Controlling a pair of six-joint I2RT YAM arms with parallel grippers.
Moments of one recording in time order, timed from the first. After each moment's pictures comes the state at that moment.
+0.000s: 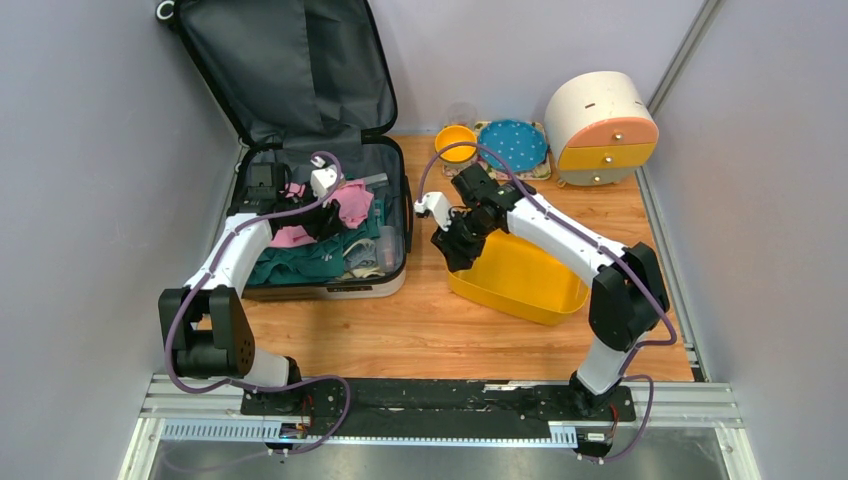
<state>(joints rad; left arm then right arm) 0.02 1.44 1.07 -0.51 0.75 0.68 0.64 1.73 1.46 -0.88 -0.43 -0.47</state>
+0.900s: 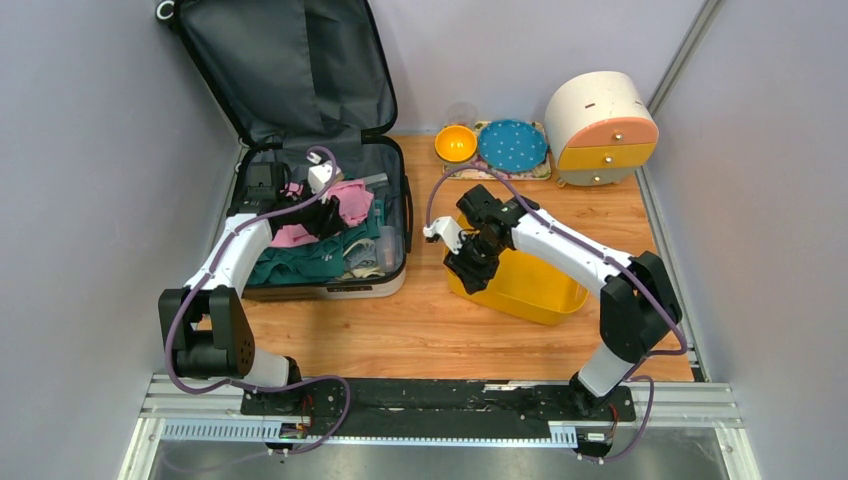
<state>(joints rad) 0.02 1.44 1.06 -0.48 0.74 0.58 0.67 1.64 1.29 -0.95 -0.34 -0.42</state>
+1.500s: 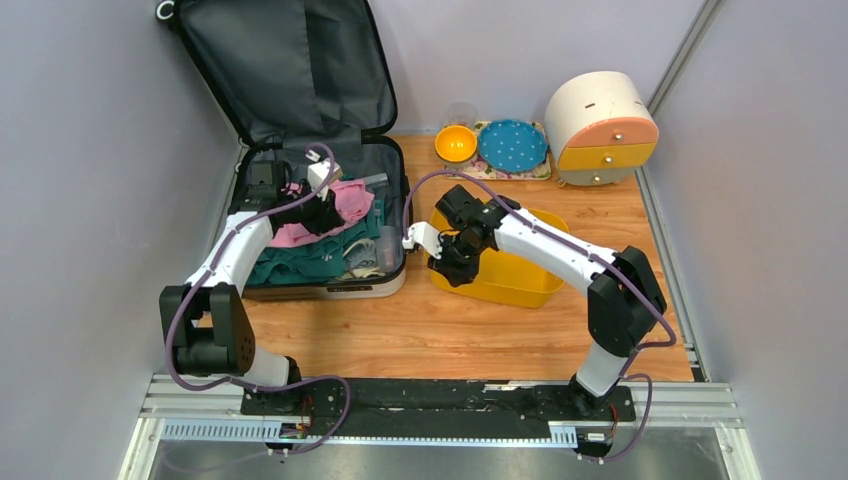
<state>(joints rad) 0.02 1.45 1.08 -0.48 0.71 0.51 0.75 1.72 1.39 -0.92 -0.33 -0.61</state>
